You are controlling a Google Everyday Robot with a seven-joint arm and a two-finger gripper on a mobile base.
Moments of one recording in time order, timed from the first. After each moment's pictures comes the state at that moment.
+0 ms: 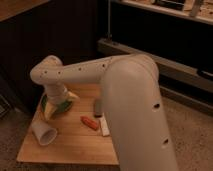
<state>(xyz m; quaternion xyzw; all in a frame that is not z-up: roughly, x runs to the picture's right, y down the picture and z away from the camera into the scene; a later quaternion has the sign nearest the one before) -0.230 0.104 0.737 -0.32 0.15 0.39 0.85</state>
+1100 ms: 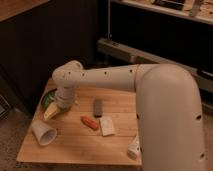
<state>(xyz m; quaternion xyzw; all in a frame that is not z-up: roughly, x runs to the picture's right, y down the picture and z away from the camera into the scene) -0.226 0.117 0.727 -0.41 0.05 0.45 0.79</state>
